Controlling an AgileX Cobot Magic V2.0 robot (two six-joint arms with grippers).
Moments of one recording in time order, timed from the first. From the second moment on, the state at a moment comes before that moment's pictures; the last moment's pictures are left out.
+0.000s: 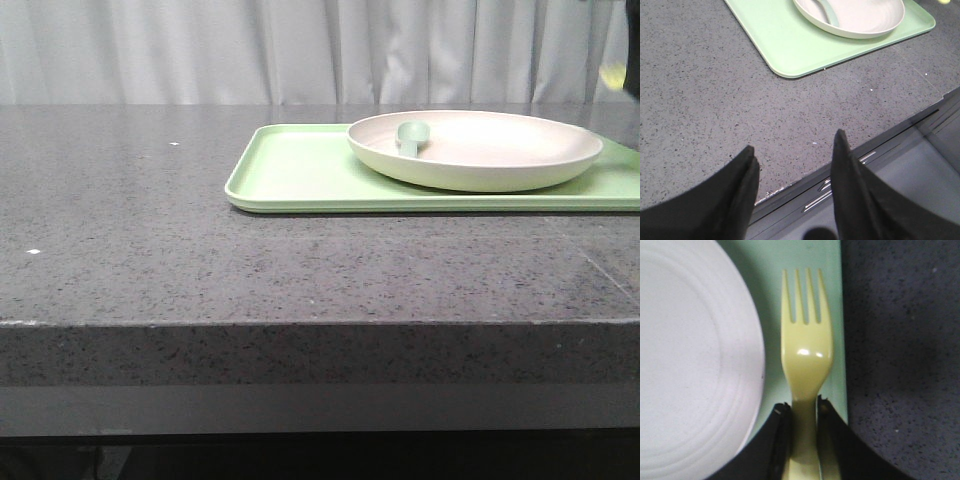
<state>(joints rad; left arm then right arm) -0.34 0.68 -0.80 -0.42 0.85 0.30 -0.04 1.89 -1.80 0.07 1.25 0.08</state>
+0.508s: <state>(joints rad) -0.34 0.68 -0.80 -0.42 0.85 0.30 -0.04 2.01 -1.79 0.07 1.24 0.07</state>
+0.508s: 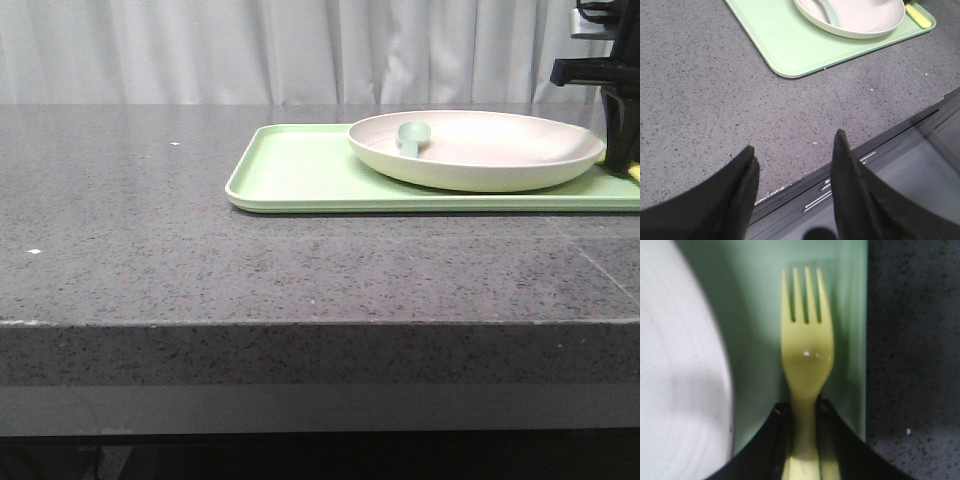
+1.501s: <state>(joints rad) -0.34 0.68 -0.80 -0.42 0.85 0.30 0.04 1.59 -1.68 0.08 1.24 0.01</state>
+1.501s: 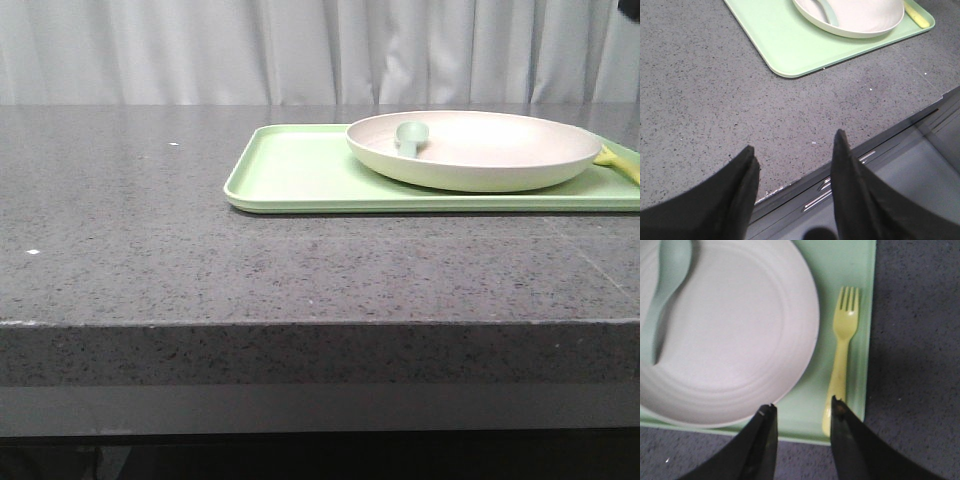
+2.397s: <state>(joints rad) -0.34 0.68 -0.80 -0.42 0.85 0.30 0.20 0.63 -0.95 0.09 1.06 -0.03</state>
